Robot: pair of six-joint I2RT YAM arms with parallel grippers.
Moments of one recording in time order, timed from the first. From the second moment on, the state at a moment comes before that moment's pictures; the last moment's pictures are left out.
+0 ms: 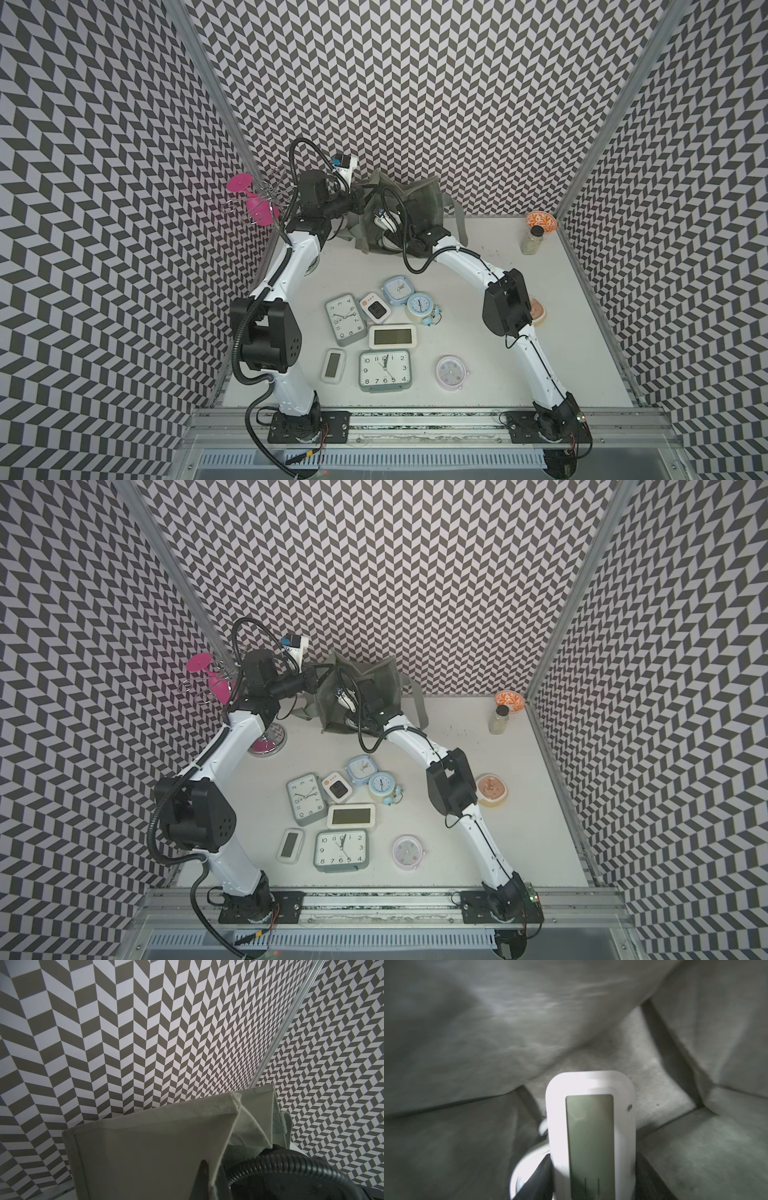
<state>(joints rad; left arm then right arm) -0.12 1.76 1.65 -0.02 0.68 -0.20 0.63 2.45 2.31 -0.38 0.12 -0.52</state>
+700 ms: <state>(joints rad) -0.12 1.76 1.65 -0.03 0.68 -0.17 0.64 1.73 1.54 -0.31 -0.02 -0.23</state>
